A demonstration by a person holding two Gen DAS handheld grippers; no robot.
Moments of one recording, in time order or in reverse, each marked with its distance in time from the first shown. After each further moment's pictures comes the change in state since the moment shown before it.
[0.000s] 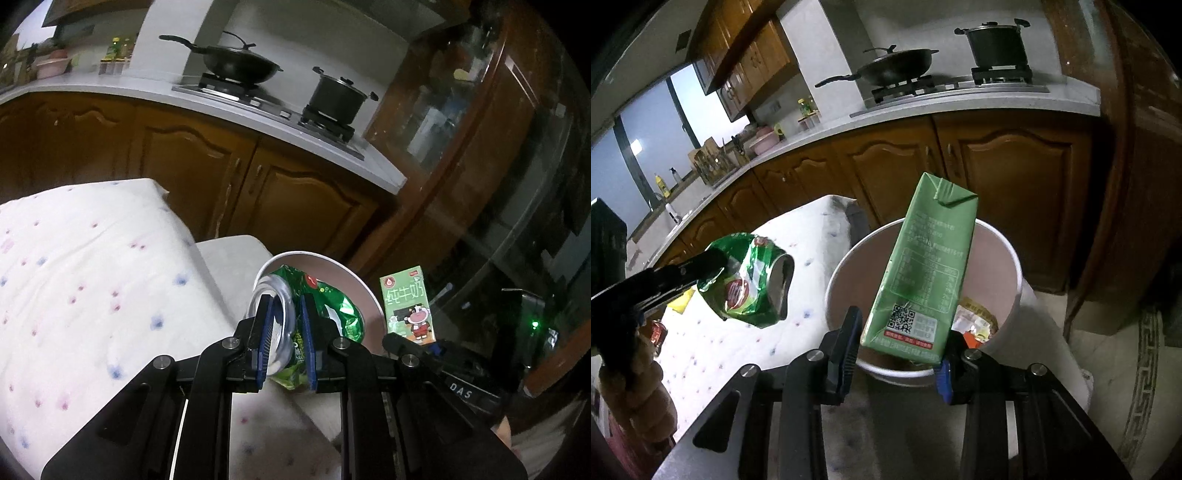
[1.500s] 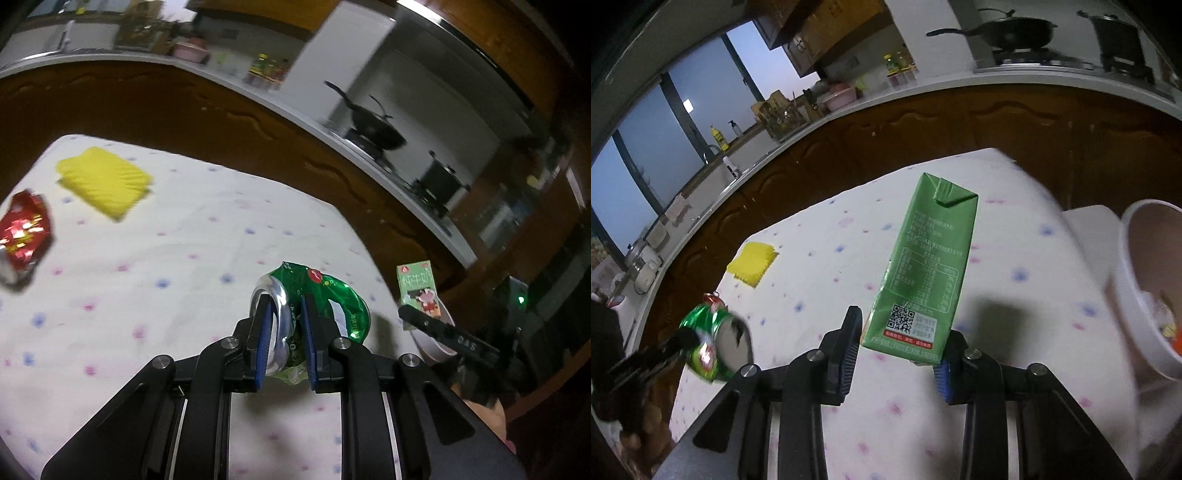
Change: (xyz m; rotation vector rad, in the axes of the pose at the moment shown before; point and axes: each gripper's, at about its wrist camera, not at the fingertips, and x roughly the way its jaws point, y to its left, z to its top) left arm -0.198 0.206 -0.094 -0.309 -0.171 0.206; right arm 0.076 0.205 -0.024 -0.095 0.105 0.218
